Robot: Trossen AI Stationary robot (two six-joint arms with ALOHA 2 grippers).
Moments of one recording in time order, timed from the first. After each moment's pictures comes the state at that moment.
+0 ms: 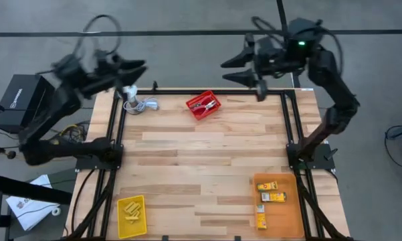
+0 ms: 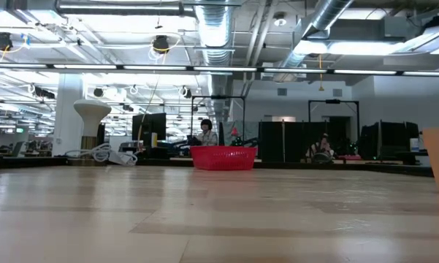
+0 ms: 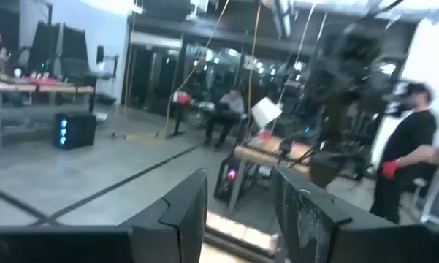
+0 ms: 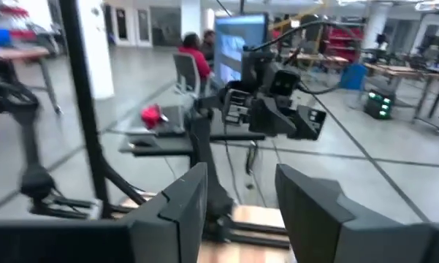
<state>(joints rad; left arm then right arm) 0.62 0.93 1.29 -0.21 0.24 -0.24 -0.30 1.63 2.36 -0.79 -0.43 -0.10</state>
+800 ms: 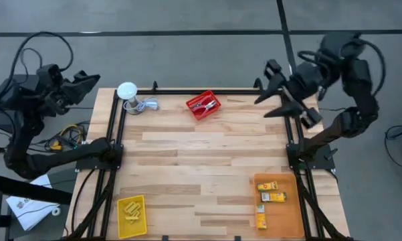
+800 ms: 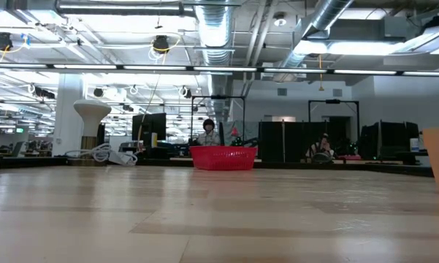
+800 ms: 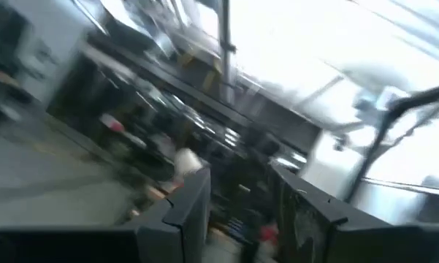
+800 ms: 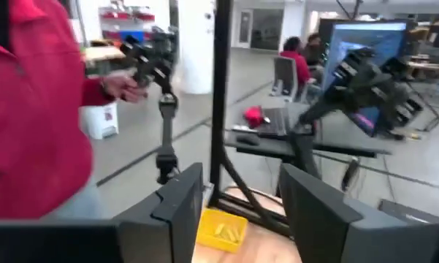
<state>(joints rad) 0.61 0.58 1.29 -0.30 0.29 -0.69 -0.17 1.46 2.32 -0.95 -0.63 -0.12</state>
